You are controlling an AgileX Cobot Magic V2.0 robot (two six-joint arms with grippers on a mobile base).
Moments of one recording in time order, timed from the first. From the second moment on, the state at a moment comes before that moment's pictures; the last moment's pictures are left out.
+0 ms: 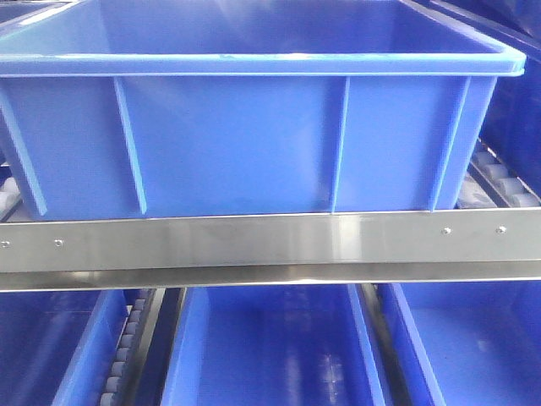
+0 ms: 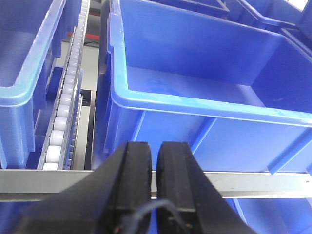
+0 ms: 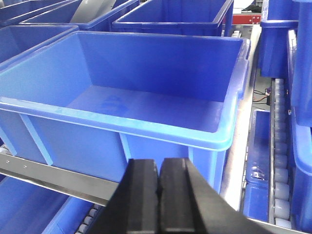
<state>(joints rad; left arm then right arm) -0.31 0.26 -0.36 0.09 0.28 -0.28 0.35 0.35 -0.36 0.05 0.13 0.03</state>
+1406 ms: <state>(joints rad) -0.31 0.26 -0.36 0.09 0.29 -0.28 0.01 -0.01 0.03 0.00 0.08 0.03</state>
